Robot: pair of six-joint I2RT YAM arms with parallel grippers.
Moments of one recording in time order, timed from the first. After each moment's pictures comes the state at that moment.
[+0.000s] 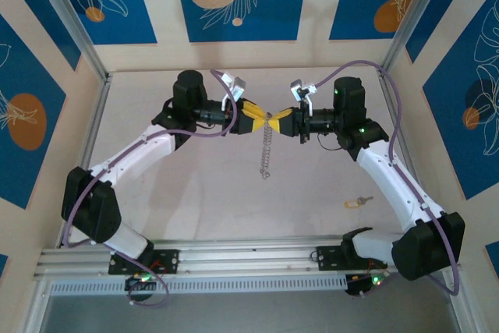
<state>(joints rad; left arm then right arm) -0.54 1.54 1.26 0.14 1.15 -0.21 0.30 1.22 1.11 -0.27 -1.13 0.15</state>
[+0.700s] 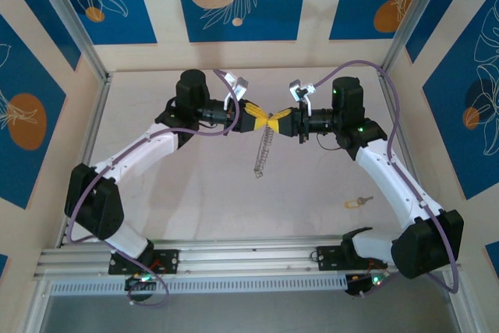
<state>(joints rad) -0.55 1.57 1.28 0.16 1.18 -0.23 0.30 1.23 1.11 -0.27 -1.13 0.15</state>
